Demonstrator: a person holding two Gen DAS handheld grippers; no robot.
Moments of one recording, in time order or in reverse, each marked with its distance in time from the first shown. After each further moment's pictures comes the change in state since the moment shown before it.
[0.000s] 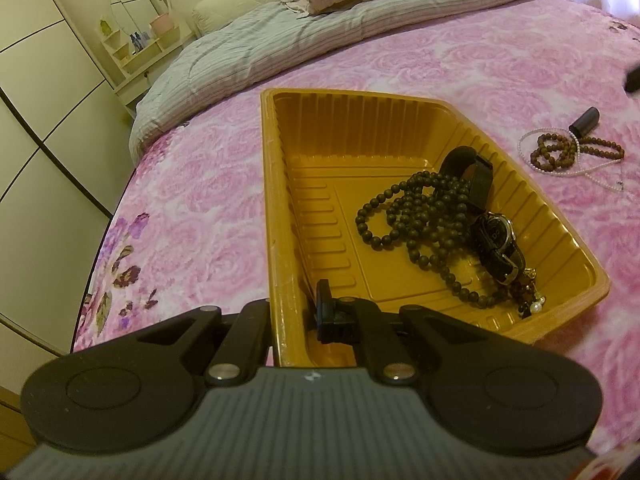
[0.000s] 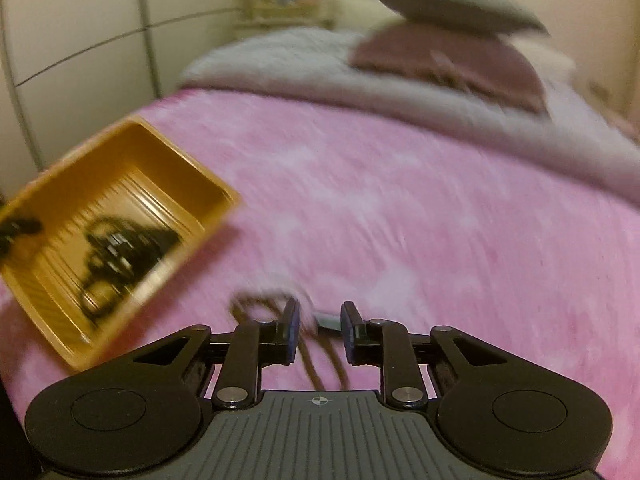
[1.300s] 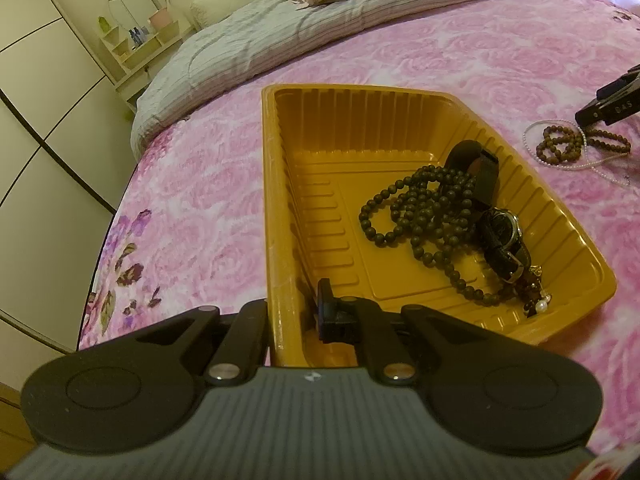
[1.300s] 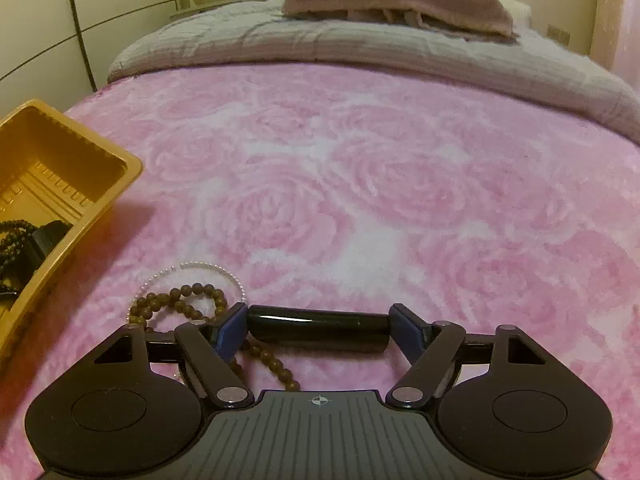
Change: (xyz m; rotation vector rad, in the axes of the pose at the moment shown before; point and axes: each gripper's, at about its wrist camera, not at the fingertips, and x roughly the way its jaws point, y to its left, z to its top) left arm 0.004 0.001 0.002 0.010 0.028 0.012; right arm 0.096 -0.020 -0.001 0.100 0.002 -0.086
